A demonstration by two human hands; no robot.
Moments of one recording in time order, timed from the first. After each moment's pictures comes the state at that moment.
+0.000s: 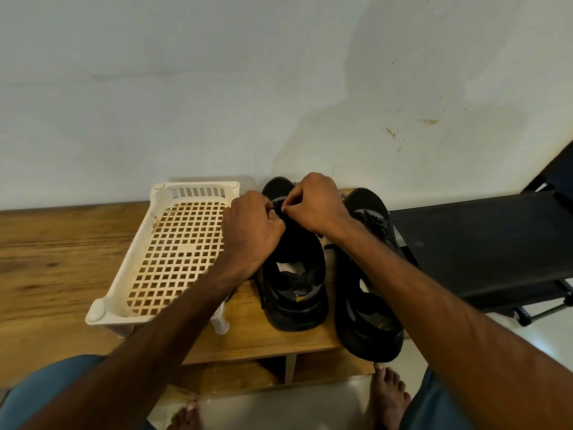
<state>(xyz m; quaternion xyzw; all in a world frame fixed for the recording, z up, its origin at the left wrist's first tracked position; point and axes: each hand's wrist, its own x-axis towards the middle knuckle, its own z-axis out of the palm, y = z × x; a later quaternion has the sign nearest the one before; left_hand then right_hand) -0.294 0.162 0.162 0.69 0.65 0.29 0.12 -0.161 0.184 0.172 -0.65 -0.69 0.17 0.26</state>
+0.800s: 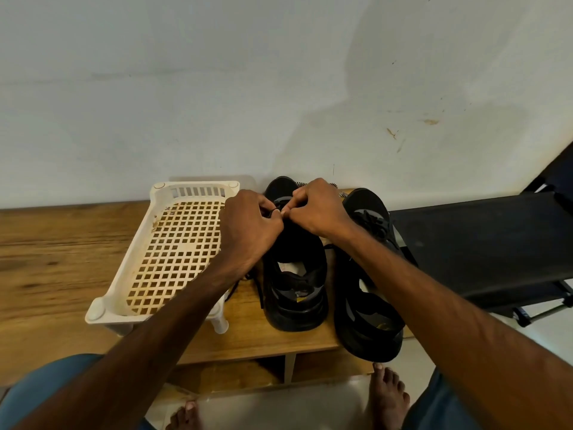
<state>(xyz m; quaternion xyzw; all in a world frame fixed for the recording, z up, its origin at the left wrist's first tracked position) -0.300 0.167 0.156 0.68 0.63 0.35 0.14 -0.156 0.180 0.162 -0.65 -0.66 0.23 0.29</state>
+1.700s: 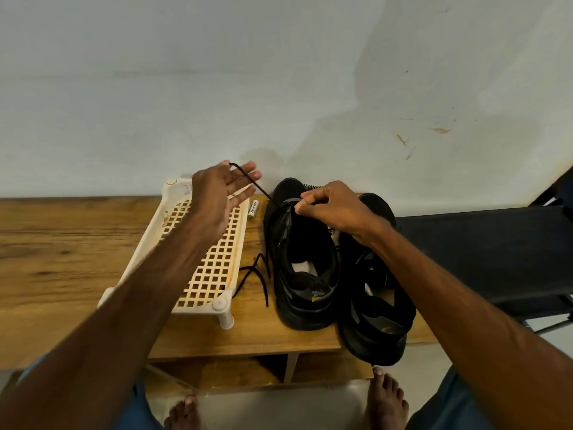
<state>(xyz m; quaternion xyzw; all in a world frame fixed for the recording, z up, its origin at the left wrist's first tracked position) -0.351 0.203 0.181 0.32 0.44 0.60 0.59 -0.136 0.178 0.173 -0.62 -0.63 0.37 0.29</state>
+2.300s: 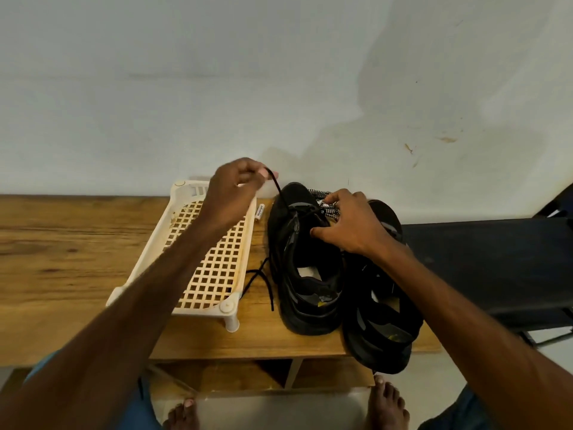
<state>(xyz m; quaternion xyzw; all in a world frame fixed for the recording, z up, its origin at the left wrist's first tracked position) -0.358 0.202 0.182 0.65 0.48 0.47 0.36 -0.129 0.169 0.161 -0.70 -0.65 0.21 0.20</state>
